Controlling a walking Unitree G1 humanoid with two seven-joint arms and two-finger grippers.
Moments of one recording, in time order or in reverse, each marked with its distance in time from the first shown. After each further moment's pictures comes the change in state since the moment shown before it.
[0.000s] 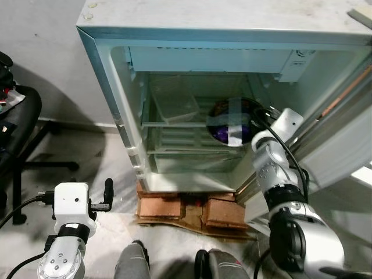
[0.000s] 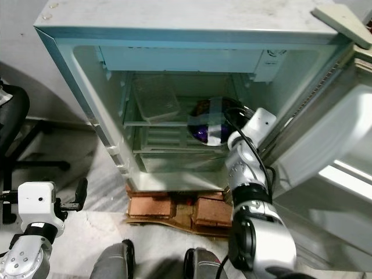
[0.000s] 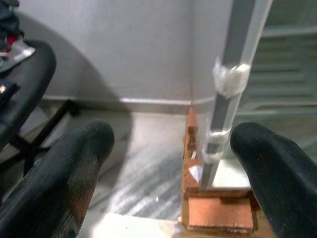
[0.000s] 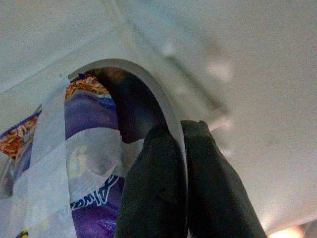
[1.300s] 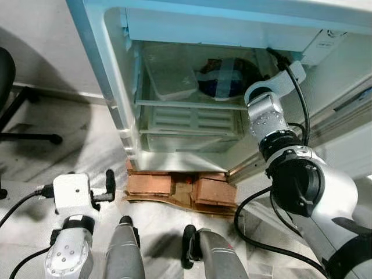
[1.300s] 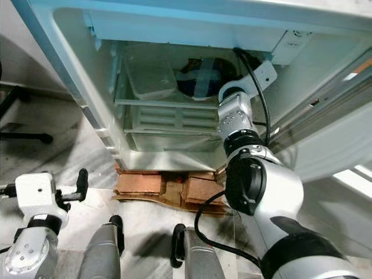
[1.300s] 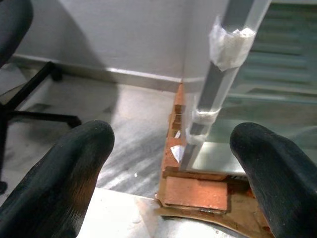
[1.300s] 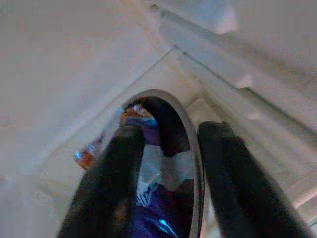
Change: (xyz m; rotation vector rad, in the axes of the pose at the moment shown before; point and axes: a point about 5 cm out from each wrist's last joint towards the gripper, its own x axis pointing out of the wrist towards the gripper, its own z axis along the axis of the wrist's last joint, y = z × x) left arm 0.007 -0.013 0.017 -0.066 -0.015 0.052; right arm 0.014 0.063 0.067 0.256 -0.085 0.188
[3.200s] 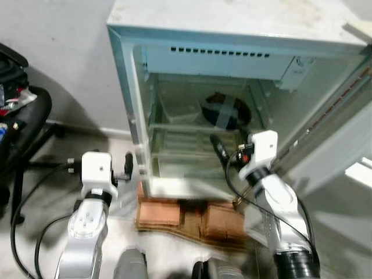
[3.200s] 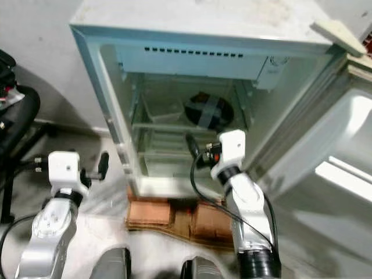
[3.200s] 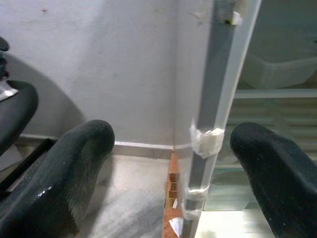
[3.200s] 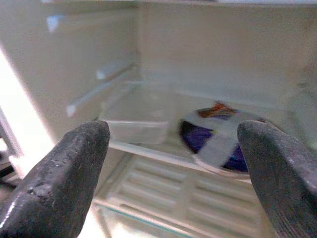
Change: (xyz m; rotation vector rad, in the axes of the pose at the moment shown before) left arm 0.053 -0.020 -0.006 0.039 -0.079 -0.128; right arm -0.131 -0.070 -0.065 -0.662 0.031 0.484
